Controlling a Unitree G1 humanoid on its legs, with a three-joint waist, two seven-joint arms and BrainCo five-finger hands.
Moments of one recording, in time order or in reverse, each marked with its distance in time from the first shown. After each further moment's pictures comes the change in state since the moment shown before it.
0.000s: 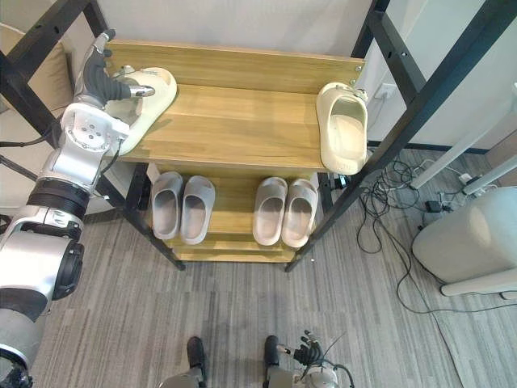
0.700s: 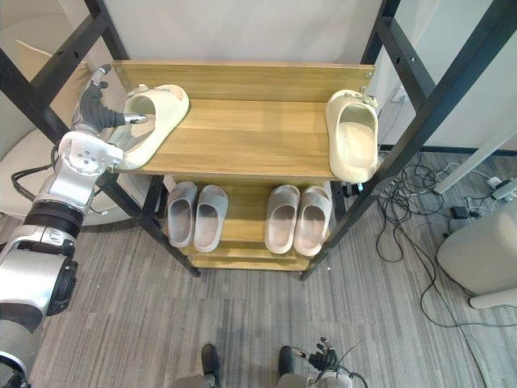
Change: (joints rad) left arm 0.121 0.050 0.003 0.000 -0.029 -0.054 -0.001; right arm -0.002 -0.036 -0.101 0.046 -0.002 -0.001 0.013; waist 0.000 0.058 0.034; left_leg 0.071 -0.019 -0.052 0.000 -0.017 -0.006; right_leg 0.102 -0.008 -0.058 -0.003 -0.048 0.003
